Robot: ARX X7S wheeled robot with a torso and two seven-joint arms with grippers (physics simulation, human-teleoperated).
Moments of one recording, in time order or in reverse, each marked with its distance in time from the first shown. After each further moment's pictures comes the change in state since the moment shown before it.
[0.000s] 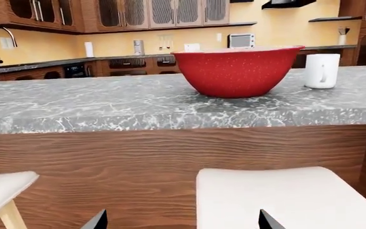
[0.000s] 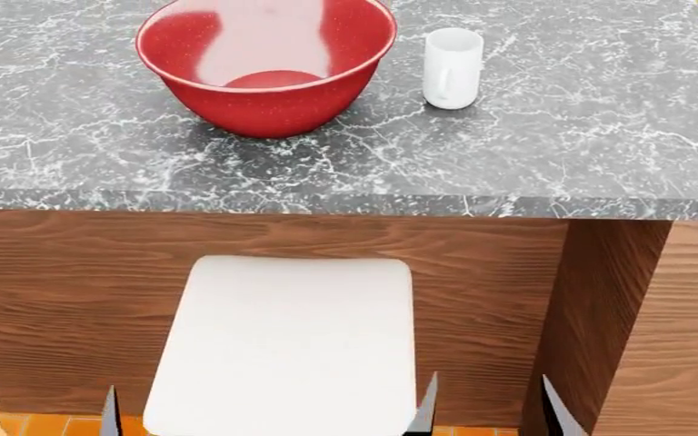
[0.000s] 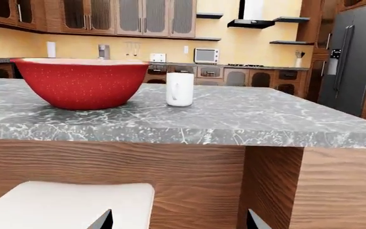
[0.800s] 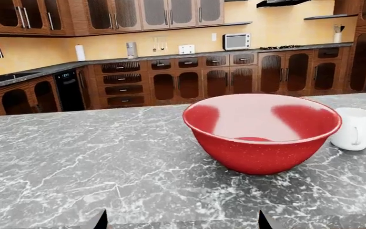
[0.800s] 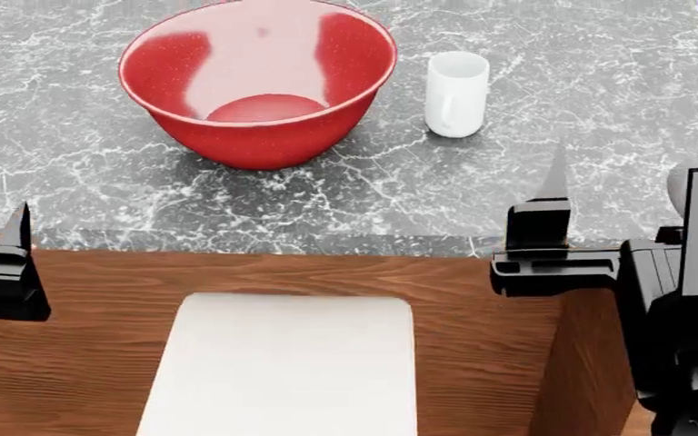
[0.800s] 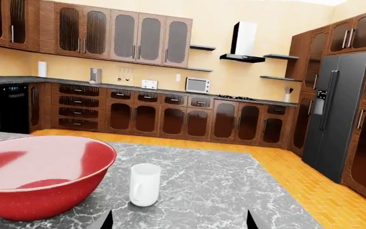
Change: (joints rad) left arm -0.555 -0.168 -0.154 0.390 -0.169 -0.984 0.124; right arm 0.597 0.208 0.229 -0.584 0.186 1.115 -0.130
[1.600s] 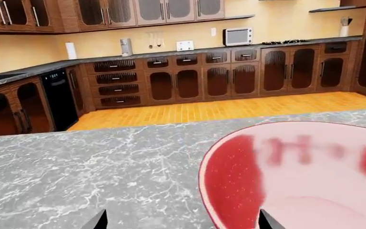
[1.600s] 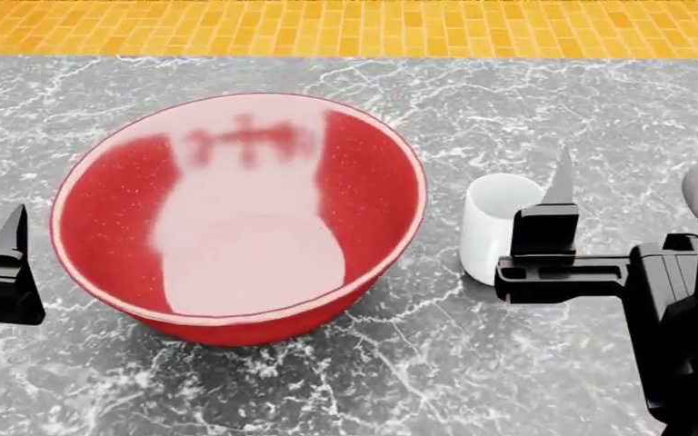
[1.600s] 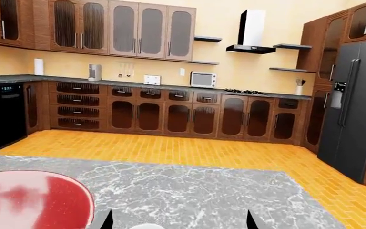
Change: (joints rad) left arm -0.013 -0.027 -0.004 0.016 -0.029 -0.046 0.004; right arm 0.024 -0.003 0.047 -0.050 0.047 0.107 -0.001
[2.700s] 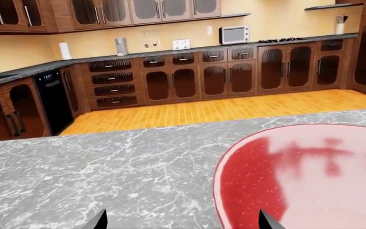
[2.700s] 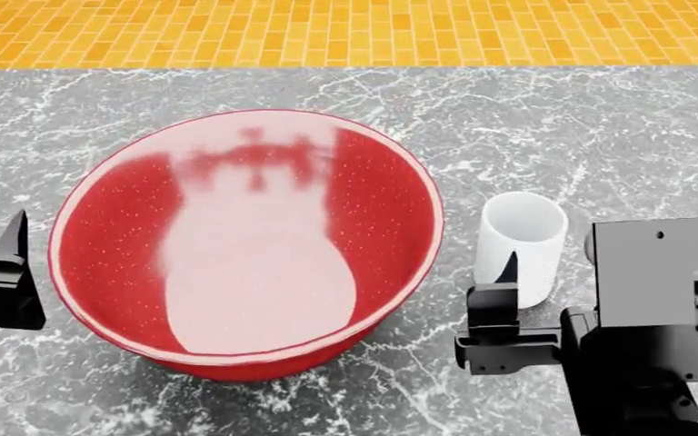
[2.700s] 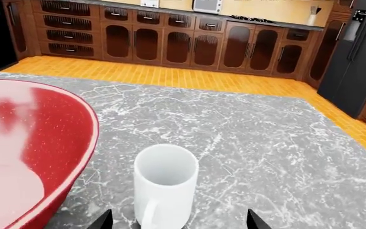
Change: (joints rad) left arm 0.016 -0.012 0.008 -0.005 -0.015 0.016 -0.019; right arm -0.070 -0.009 -0.124 0.140 -0.008 0.071 0.072
